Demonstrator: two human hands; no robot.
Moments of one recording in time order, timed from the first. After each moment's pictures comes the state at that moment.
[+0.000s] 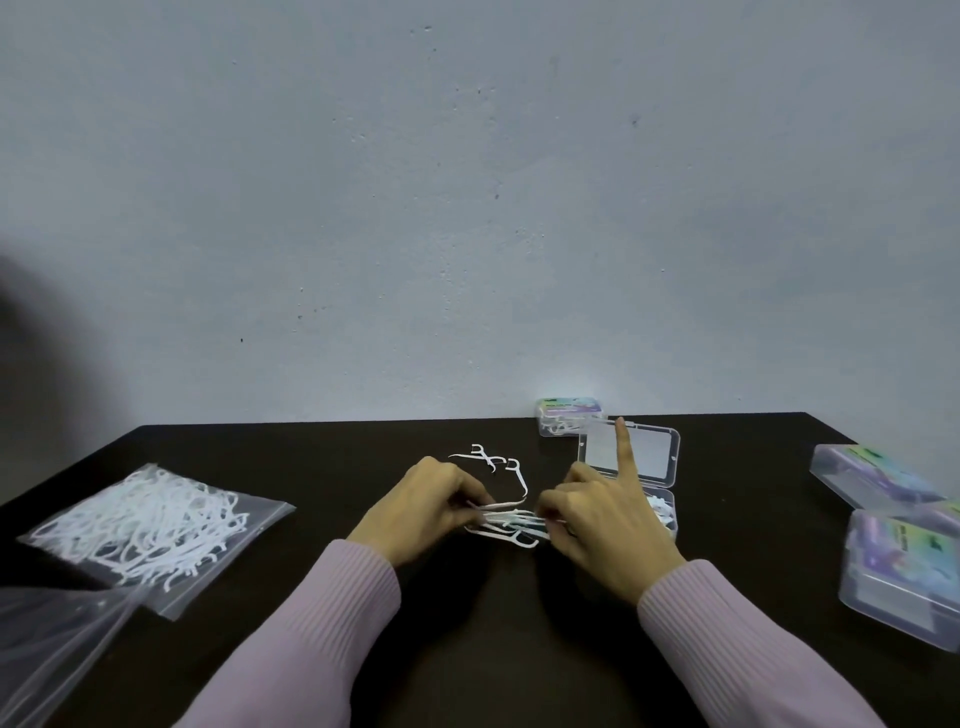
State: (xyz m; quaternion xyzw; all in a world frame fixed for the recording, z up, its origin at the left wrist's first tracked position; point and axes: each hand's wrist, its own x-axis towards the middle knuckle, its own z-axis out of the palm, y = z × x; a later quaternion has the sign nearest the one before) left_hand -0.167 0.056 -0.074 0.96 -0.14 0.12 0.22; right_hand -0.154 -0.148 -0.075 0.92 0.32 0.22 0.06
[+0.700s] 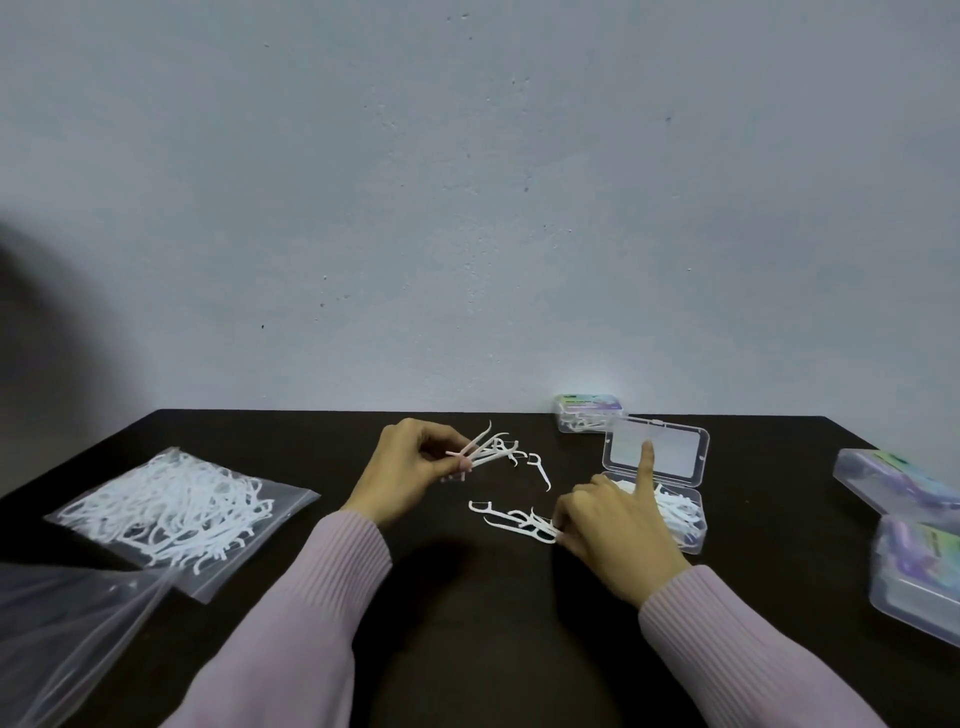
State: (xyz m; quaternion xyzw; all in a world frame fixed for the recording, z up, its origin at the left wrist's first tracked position) left_hand -0.173 0.088 -0.060 0.88 -0.06 0.19 0.43; right_hand -0.170 -0.121 -0.072 0.96 0.24 0.12 0.07
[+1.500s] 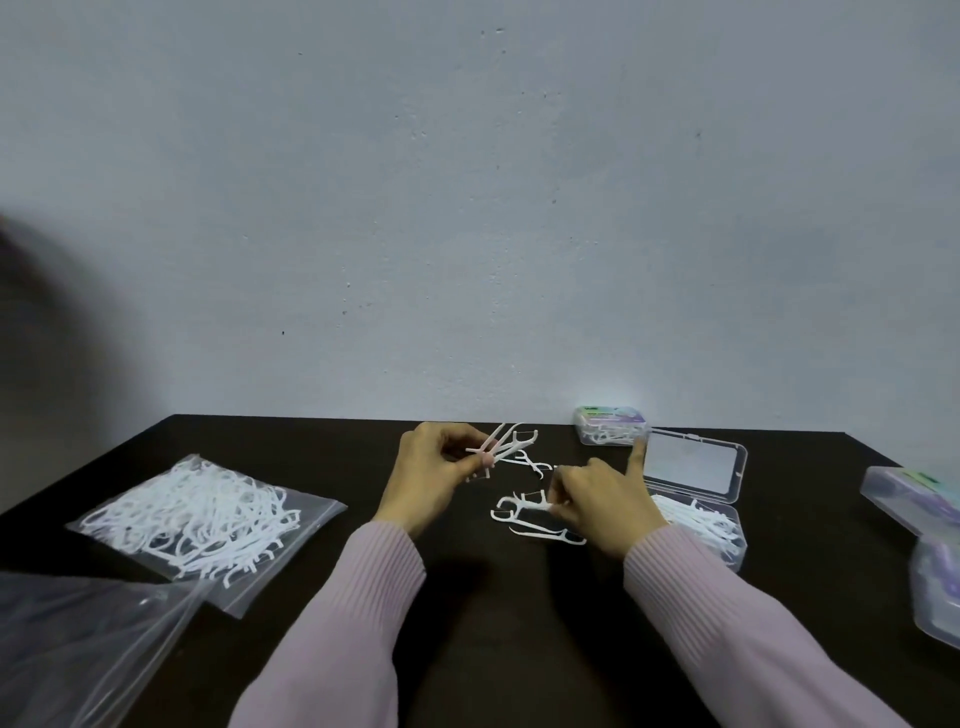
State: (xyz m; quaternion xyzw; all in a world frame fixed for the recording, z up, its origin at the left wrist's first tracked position) left_hand -0.170 0.094 -0.060 0.84 -0.03 0.23 0.50; right_hand -0.137 -0.082 -0.062 0.97 0.22 0.09 -0.01
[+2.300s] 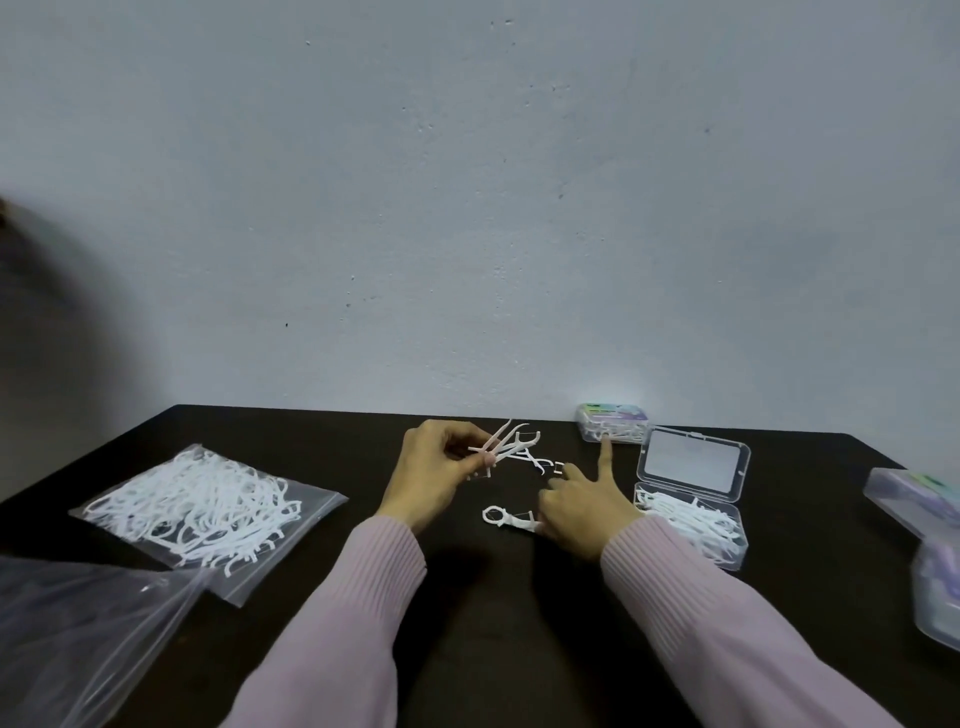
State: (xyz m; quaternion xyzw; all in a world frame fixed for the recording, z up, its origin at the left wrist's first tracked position) left_hand -0.169 0.094 -0.065 0.84 -0.03 0.22 0.49; right_hand -0.140 -0.066 -0.065 0.94 0.29 0.03 0.19
